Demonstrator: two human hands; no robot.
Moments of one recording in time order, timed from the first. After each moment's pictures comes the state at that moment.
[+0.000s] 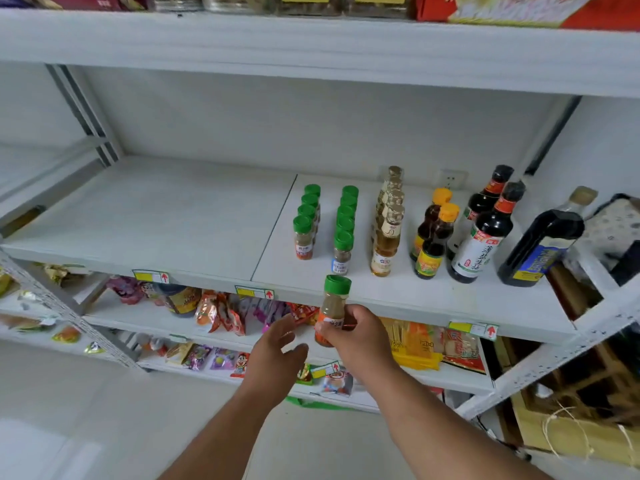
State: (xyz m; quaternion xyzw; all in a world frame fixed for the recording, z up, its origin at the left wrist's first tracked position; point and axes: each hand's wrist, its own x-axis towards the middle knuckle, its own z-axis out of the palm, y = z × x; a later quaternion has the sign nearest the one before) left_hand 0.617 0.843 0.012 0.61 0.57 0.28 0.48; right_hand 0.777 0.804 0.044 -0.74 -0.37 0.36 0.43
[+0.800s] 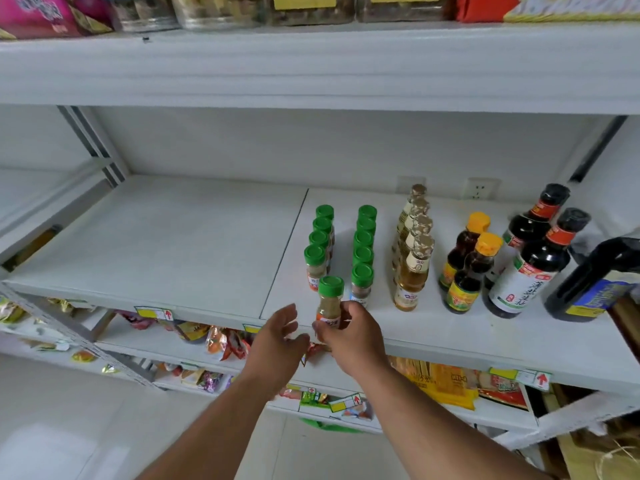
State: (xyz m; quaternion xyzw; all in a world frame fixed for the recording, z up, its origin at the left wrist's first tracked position) left_hand 0.637 0.950 0.038 0.62 0.58 0.26 0.47; right_hand 0.787 0.915 0.030 -0.75 -0.39 0.34 0.41
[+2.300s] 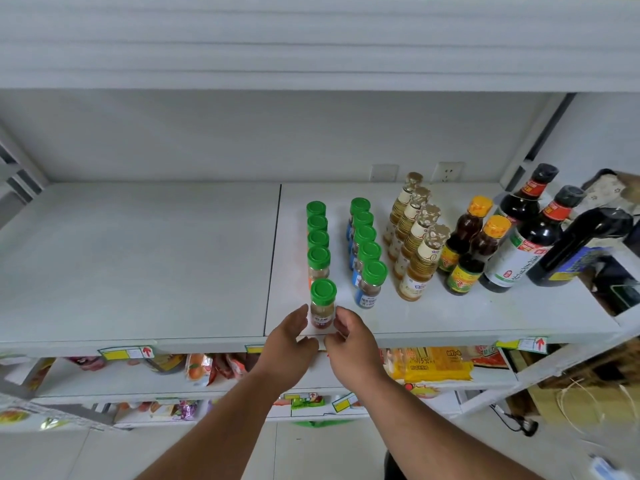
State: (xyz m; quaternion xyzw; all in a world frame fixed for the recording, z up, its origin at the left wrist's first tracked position) left_hand 0.617 1.023 -0.002 0.67 0.48 0.13 0.55; right_hand 0.734 0.946 -0.007 -0.76 -0.30 0.35 0.46
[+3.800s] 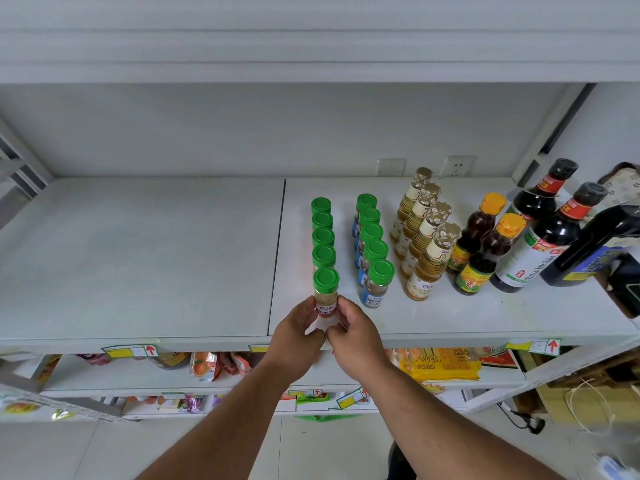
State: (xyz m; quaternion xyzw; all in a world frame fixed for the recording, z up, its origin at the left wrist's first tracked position) left_hand 0.633 1.031 -0.001 0.65 0.45 0.17 0.58; right_hand 0.744 0.965 -0.008 -0.76 -0.32 0.38 0.42
